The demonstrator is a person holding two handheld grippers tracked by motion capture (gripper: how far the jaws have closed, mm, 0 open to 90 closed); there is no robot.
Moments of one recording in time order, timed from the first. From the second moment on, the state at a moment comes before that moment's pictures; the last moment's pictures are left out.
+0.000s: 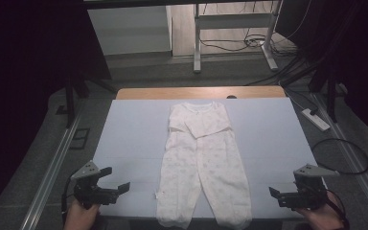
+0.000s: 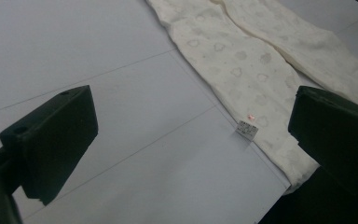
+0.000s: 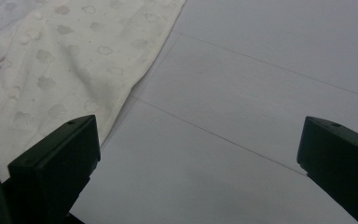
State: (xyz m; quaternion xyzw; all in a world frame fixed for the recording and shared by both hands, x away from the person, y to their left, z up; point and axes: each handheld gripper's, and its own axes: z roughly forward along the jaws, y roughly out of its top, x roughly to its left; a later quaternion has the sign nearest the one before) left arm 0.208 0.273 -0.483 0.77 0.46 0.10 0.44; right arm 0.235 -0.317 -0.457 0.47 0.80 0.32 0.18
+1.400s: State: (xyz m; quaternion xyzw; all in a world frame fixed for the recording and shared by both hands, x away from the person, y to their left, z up) left arm 0.228 0.264 -0.479 0.79 0.43 0.10 0.43; right arm 0.252 -0.304 -0.447 0.42 0.82 0.37 0.16
